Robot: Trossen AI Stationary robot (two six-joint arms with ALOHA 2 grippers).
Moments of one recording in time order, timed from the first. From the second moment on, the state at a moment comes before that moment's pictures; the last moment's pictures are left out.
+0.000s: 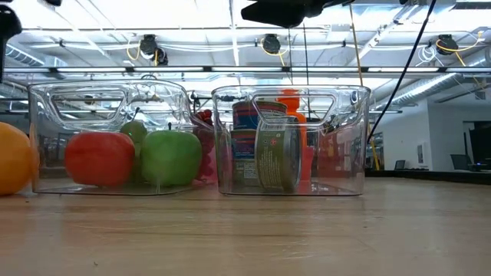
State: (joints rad) left arm -0.76 1.41 1.11 -1.32 -0.23 -1.31; right arm 0.26 1.49 0.92 0.37 0.26 -0.22
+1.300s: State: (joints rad) left arm -0.78 1.41 0.86 -0.98 -0.35 -1.19; right arm 0.26 1.49 0.92 0.37 0.26 -0.22
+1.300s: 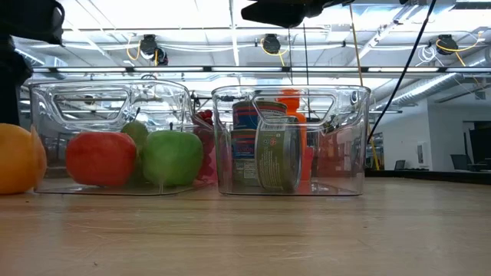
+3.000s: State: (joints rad) left arm -0.66 1.26 0.83 -1.00 -0.23 -1.18; right arm 0.25 1.49 0.92 0.37 0.26 -0.20
